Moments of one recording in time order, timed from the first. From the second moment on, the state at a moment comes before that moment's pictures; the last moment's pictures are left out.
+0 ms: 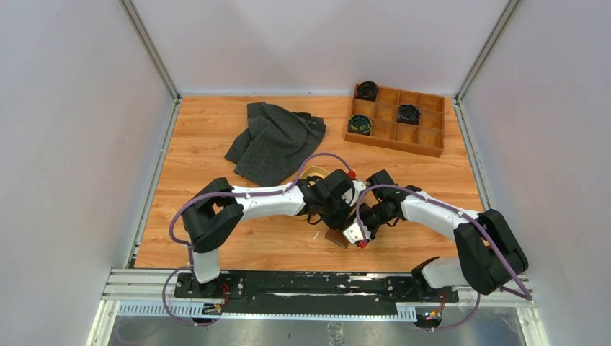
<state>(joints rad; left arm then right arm) -1.04 1.84 1.19 -0.31 0.21 -0.23 0.50 1.36 0.61 -0.57 -0.68 -1.87</state>
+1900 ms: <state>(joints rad) -1.06 1.84 1.26 -0.45 -0.06 -0.30 0.51 1.38 0.63 -0.55 -0.67 -1.85</state>
